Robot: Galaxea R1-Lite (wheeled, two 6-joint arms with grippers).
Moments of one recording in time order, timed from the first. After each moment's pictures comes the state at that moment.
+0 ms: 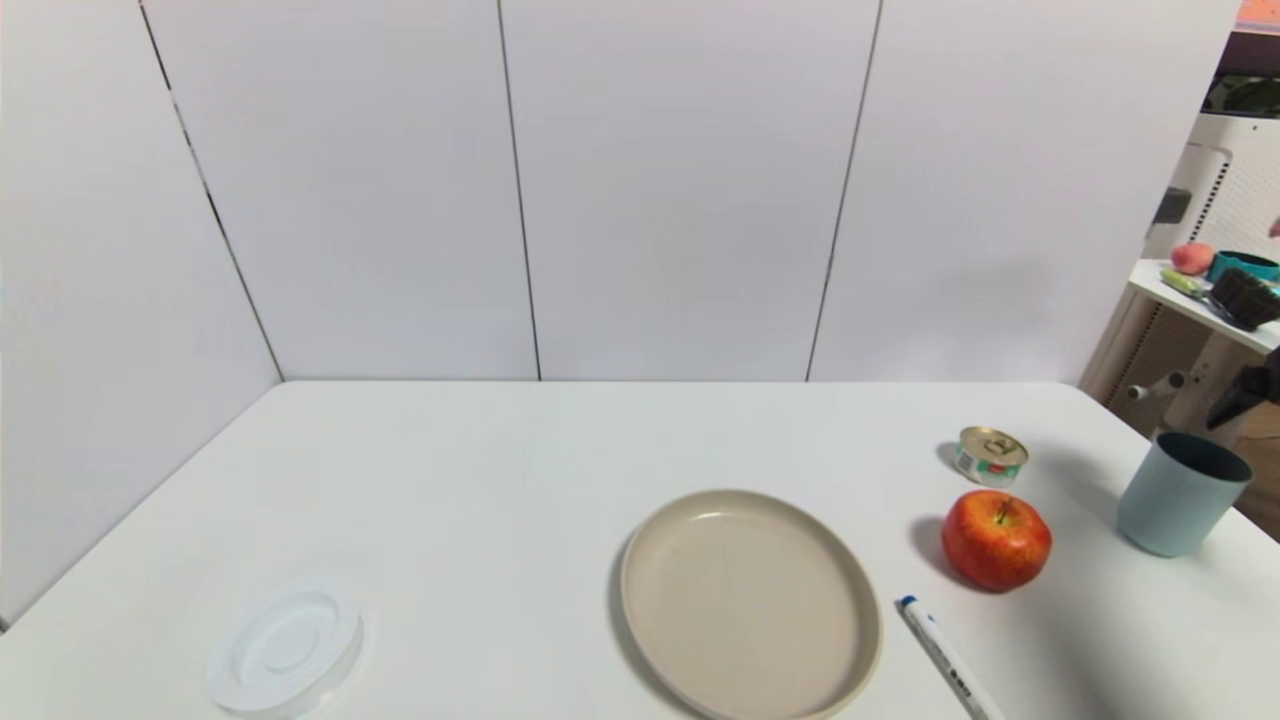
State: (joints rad) left arm 0.00 0.00 0.00 0.00 0.00 -0.01; right arm -0.50 1.93 -1.71 0.89 0.01 0.11
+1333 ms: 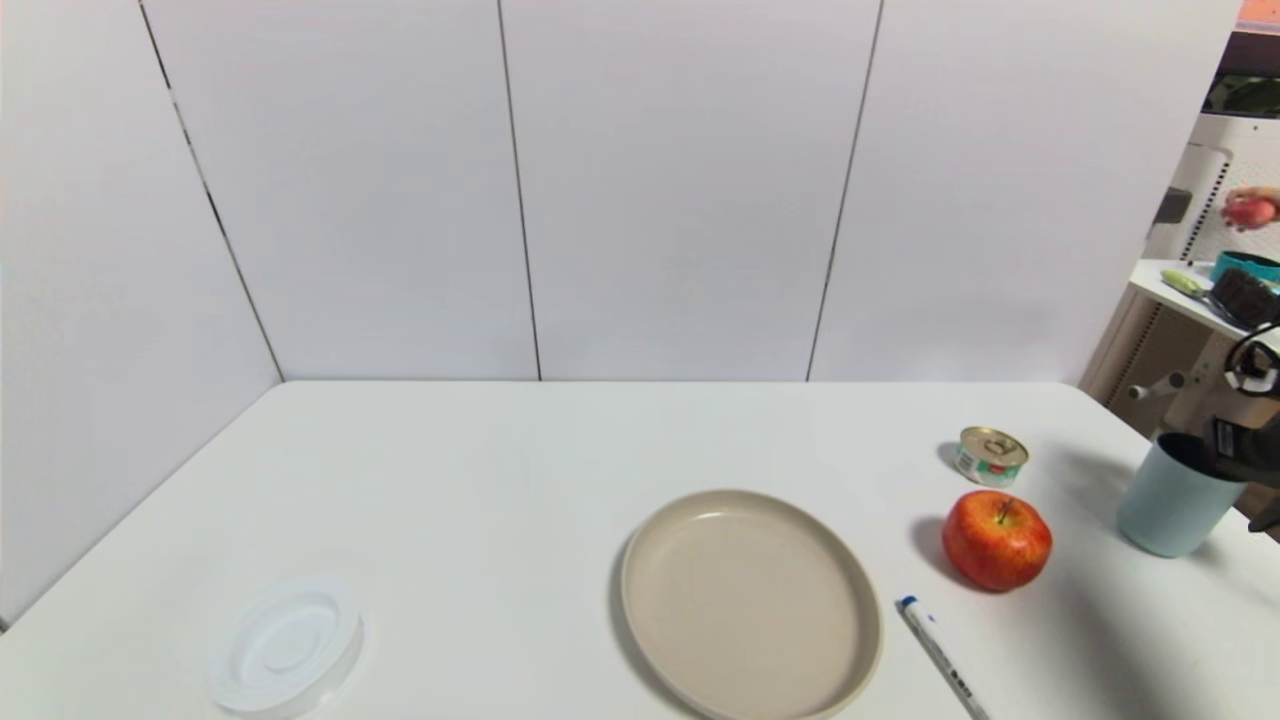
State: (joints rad) left arm 0.00 0.00 0.00 0.00 0.00 -0.01; right arm -0.51 2.11 -1.66 0.88 0.01 0.09
